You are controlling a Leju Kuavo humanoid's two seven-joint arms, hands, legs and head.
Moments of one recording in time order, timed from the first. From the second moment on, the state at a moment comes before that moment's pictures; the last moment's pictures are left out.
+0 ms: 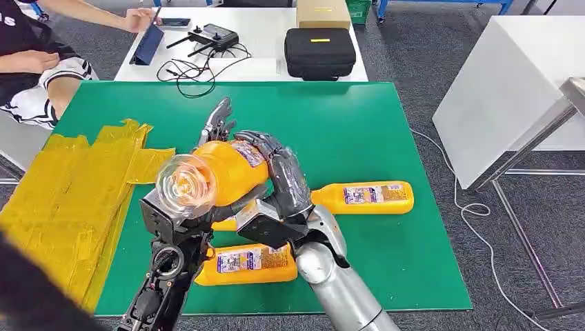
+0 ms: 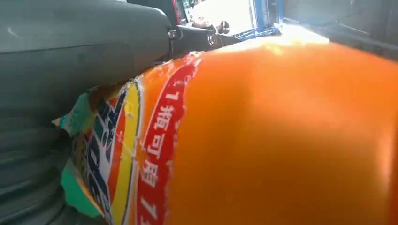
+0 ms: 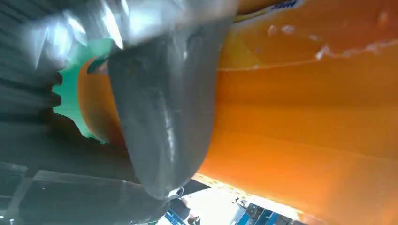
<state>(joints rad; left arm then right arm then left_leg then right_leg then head) -0.26 -0.21 -0.38 -1.21 -0.24 0.05 -0.46 -0.33 0.28 0.48 -0.97 0.62 -0.21 -0.43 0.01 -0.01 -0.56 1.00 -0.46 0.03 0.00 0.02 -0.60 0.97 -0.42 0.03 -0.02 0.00</state>
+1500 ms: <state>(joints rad) -0.26 -0.18 -0.15 -1.19 -0.51 0.68 -0.45 -0.27 0.20 0.53 -1.10 0.57 -0.29 -0.42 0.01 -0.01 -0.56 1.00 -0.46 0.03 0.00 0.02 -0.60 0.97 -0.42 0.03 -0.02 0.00</state>
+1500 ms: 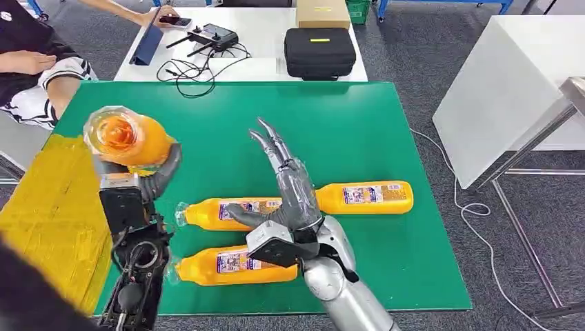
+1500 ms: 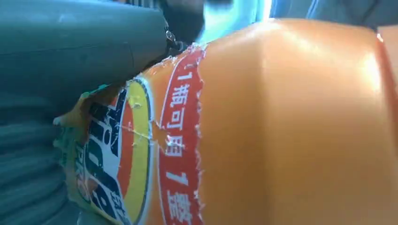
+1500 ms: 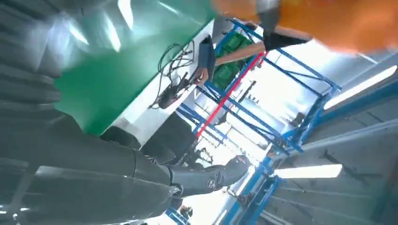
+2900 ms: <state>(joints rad) -0.25 0.00 0.35 -0.91 -1.56 0.70 0.01 -0.19 0.09 0.52 -1.10 0.82 -0.28 -0.31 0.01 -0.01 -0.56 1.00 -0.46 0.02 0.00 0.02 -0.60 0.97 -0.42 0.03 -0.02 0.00</state>
